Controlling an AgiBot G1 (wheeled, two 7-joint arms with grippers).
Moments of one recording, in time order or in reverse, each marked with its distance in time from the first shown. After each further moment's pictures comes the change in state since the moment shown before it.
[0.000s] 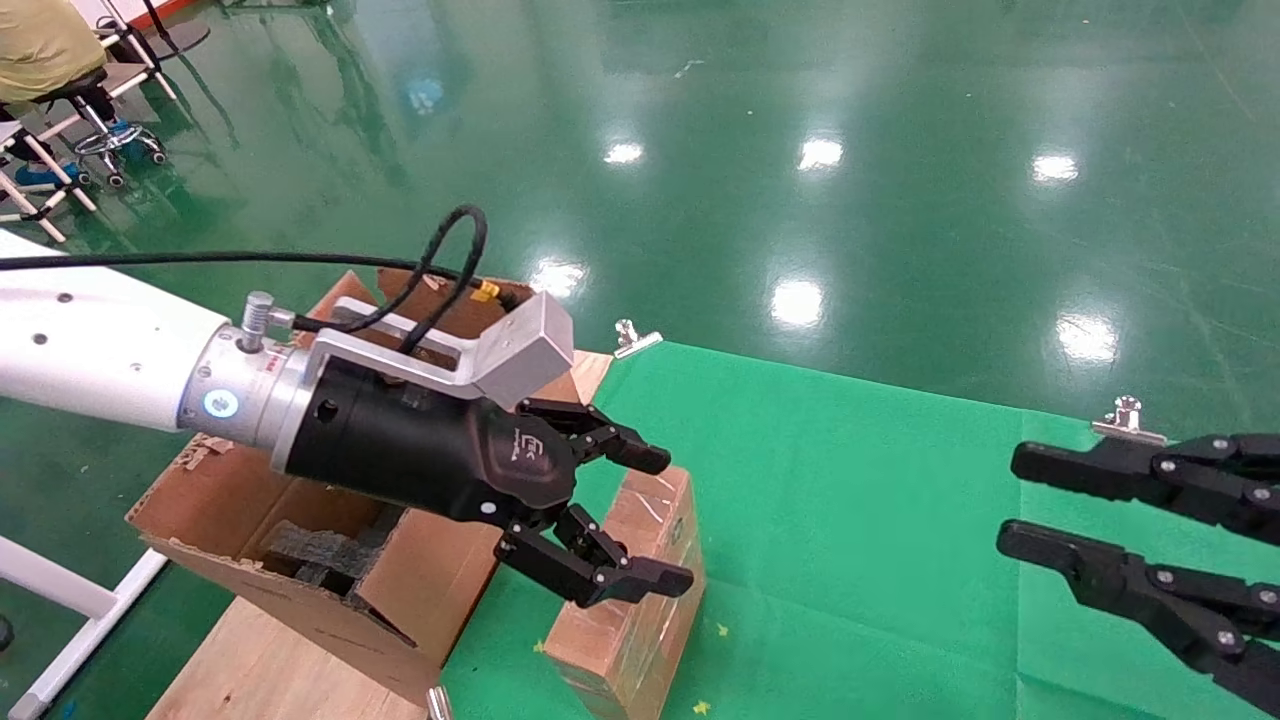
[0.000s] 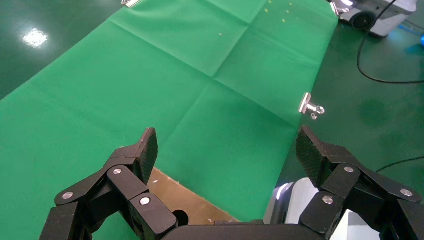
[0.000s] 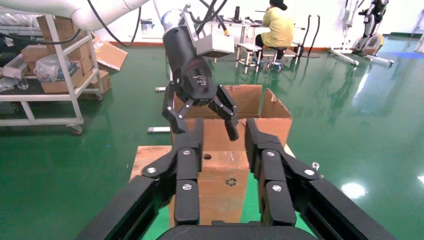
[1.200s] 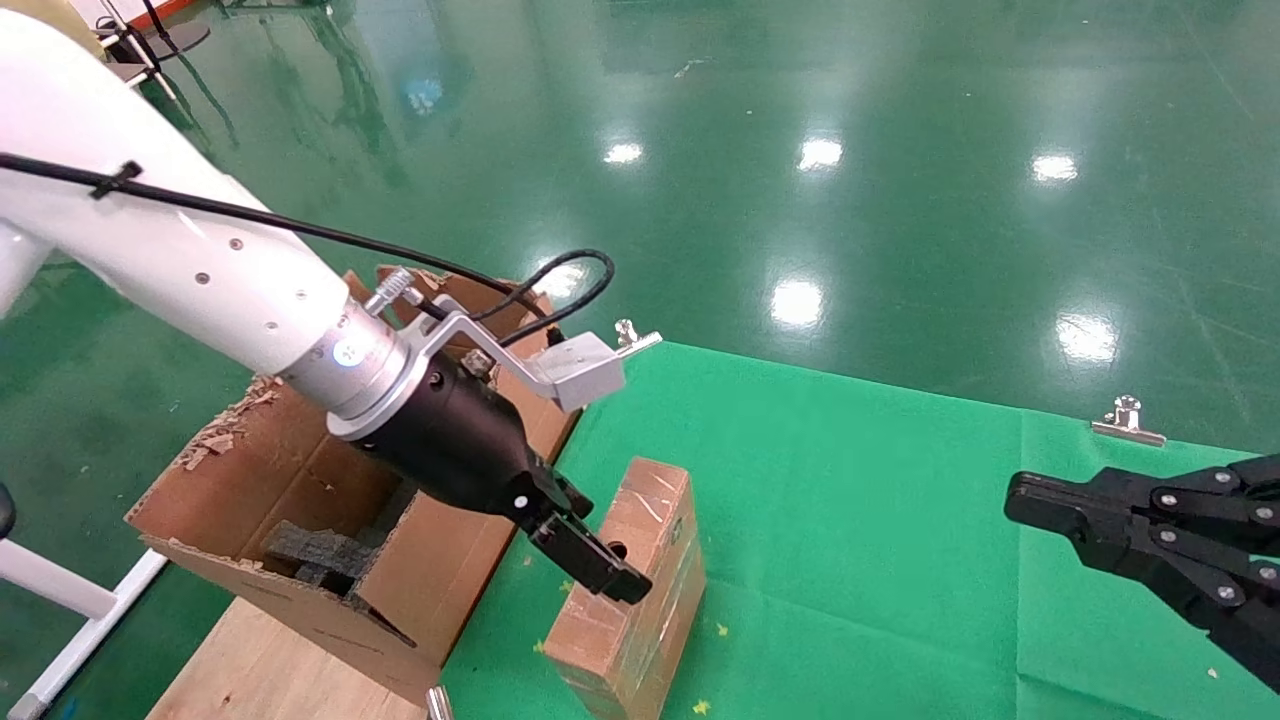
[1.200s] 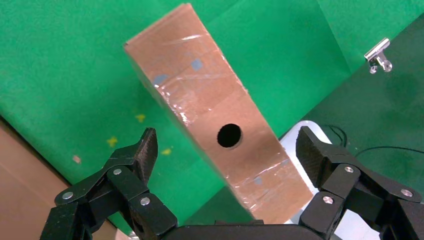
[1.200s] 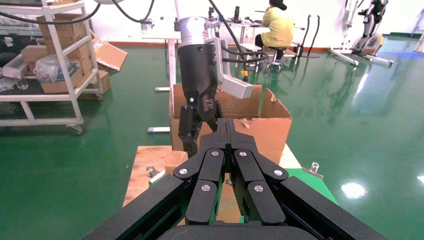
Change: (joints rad) left arm -0.420 0.151 0.583 0.020 0.233 0.015 -0.630; right arm 0.000 0.000 0.000 0.000 0.000 0.000 0.000
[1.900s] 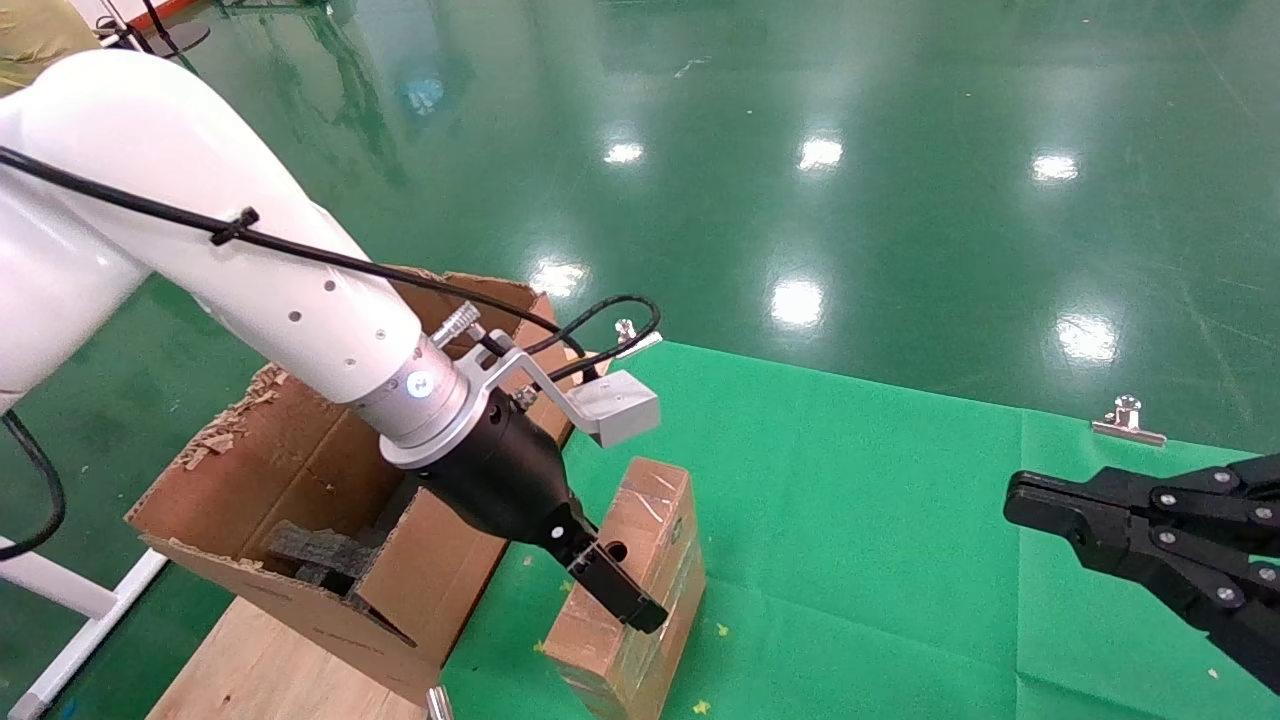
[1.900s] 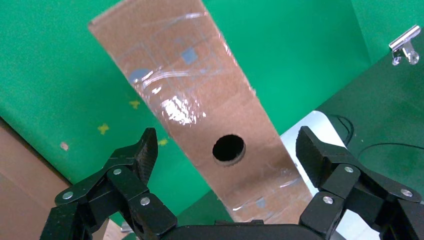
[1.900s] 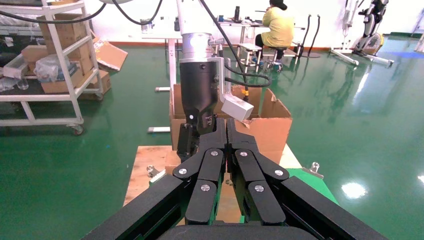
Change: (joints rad) left arm -0.024 0.066 0.131 -0.026 0.031 -0.044 -0.114; right arm 0.000 0.000 0.000 0.000 0.000 0.000 0.000
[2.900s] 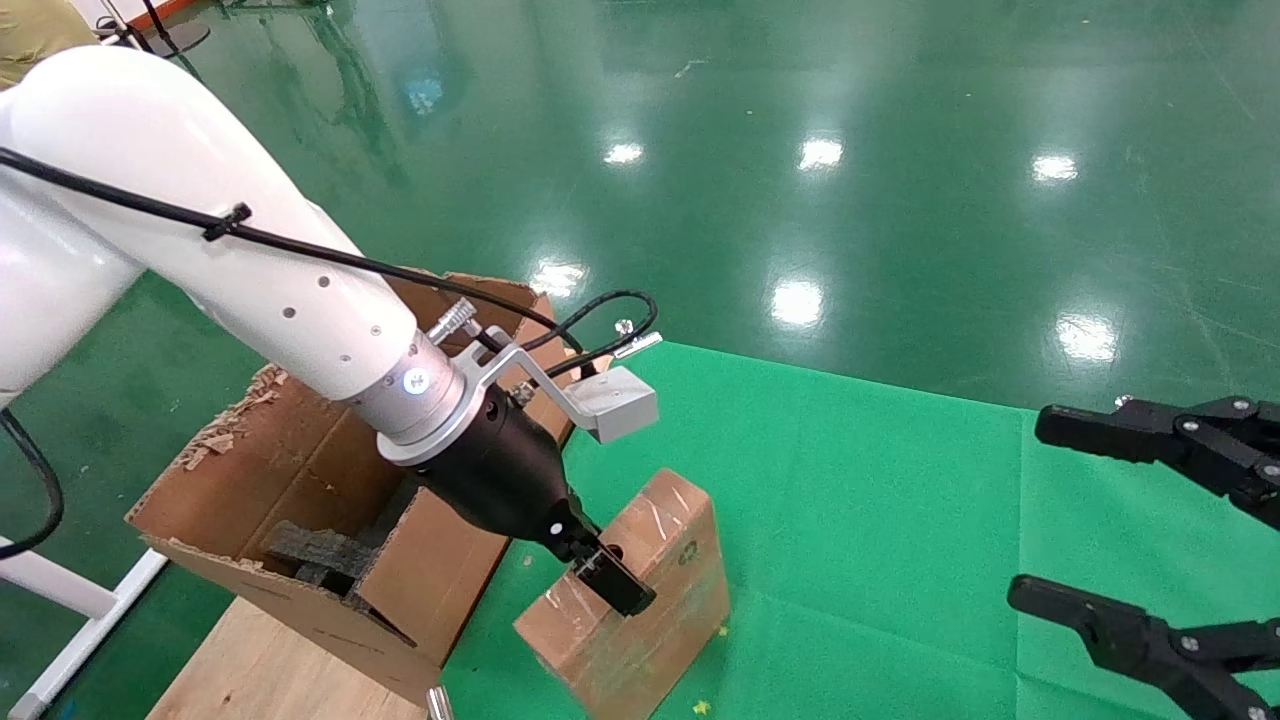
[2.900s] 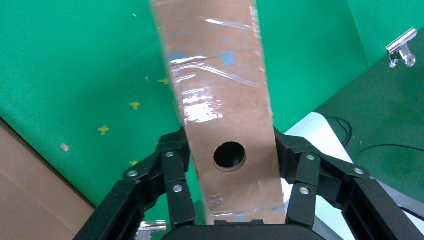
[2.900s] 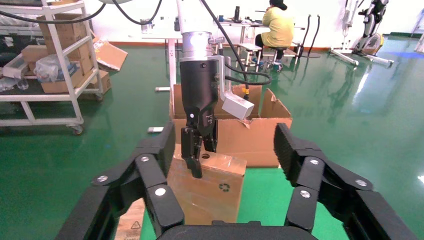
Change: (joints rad) left arm 0.002 0.000 -0.001 -0.001 0.003 -0.001 -0.002; right arm 0.000 0.000 0.000 0.000 0.000 0.000 0.000
